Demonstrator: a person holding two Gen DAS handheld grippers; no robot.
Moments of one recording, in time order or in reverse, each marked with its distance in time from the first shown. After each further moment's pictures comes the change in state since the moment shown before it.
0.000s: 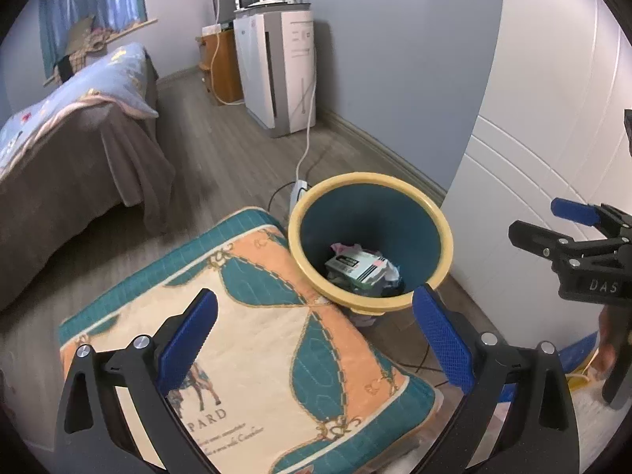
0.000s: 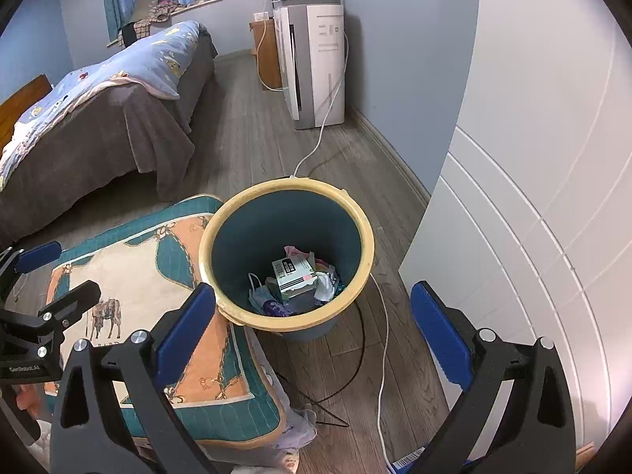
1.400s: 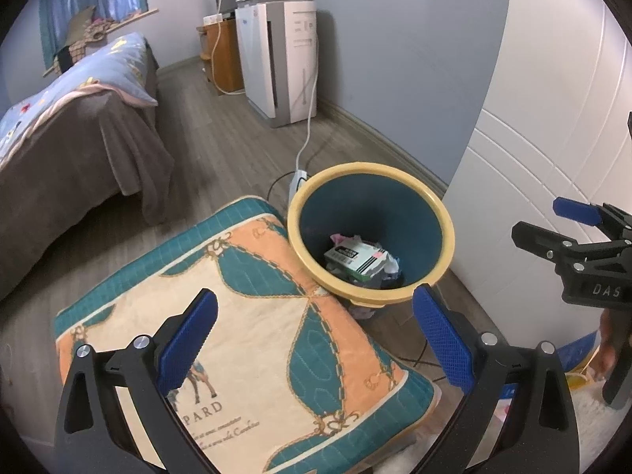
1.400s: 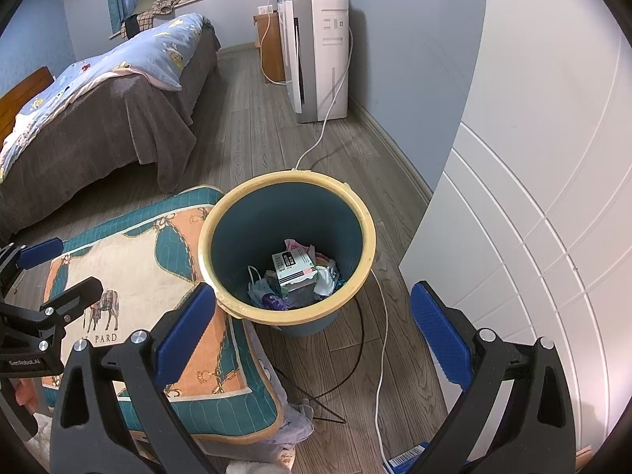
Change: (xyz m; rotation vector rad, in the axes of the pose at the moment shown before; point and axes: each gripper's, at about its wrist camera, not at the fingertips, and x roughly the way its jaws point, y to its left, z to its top) left arm 0.007 0.003 -0.005 -0.020 0.035 -0.008; right arm 0.003 0.006 -0.003 -0.020 0.018 0.000
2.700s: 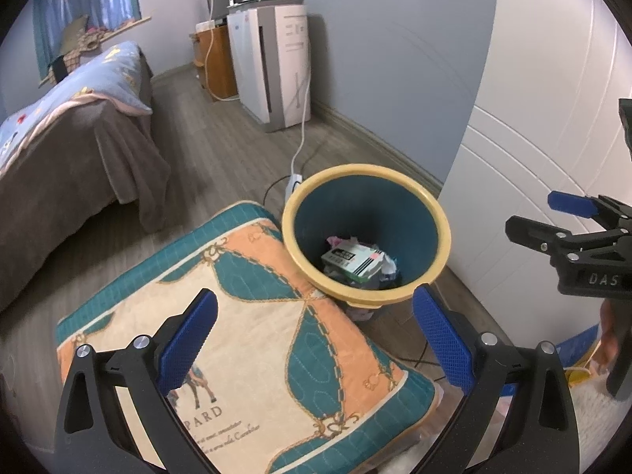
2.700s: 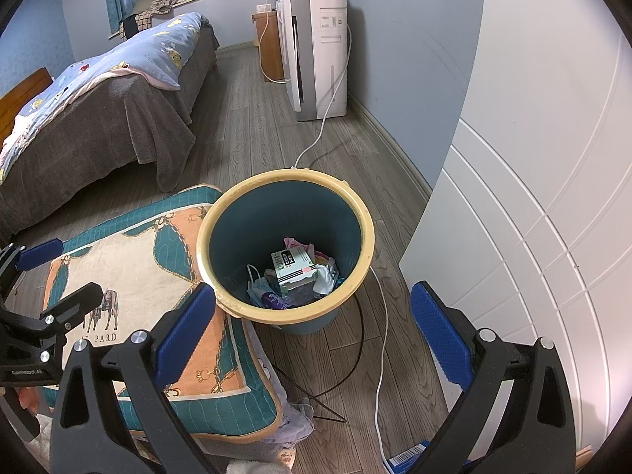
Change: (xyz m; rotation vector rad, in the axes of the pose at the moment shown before) left arm -0.002 -0.006 -0.001 0.030 -0.019 -0.007; right arm 0.001 -0.002 0.000 0.001 0.003 0.004
